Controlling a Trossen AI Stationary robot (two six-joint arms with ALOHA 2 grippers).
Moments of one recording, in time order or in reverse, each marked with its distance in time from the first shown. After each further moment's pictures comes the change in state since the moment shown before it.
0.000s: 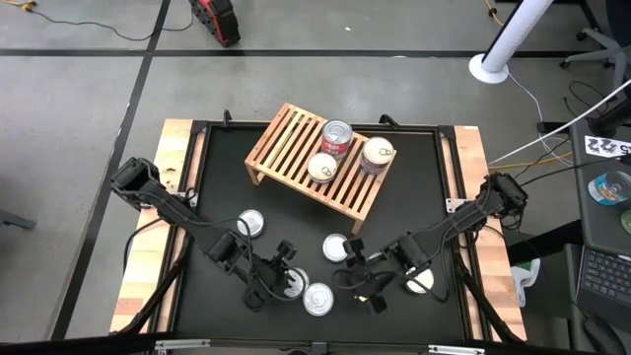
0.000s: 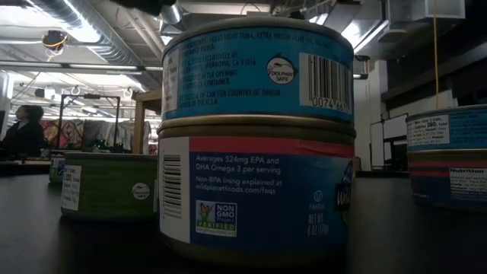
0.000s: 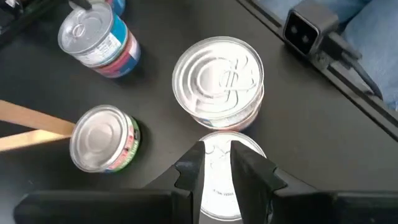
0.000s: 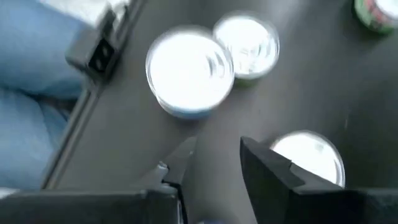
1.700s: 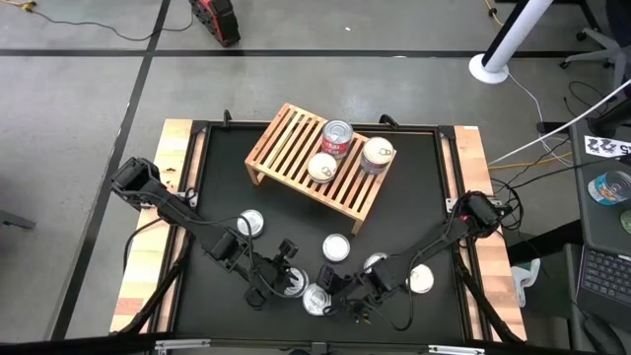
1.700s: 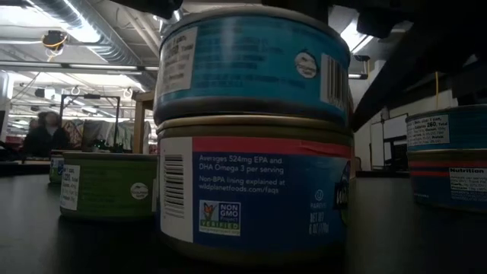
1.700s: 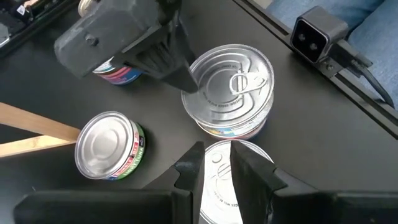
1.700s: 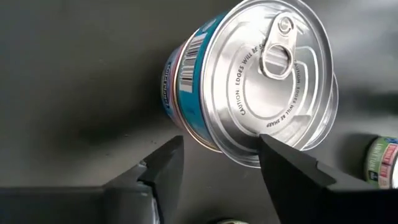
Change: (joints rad) left arm 0.015 0.000 -0.029 0.068 0.000 0.015; right arm 0.027 0.270 0.004 0.184 0.081 -0.831
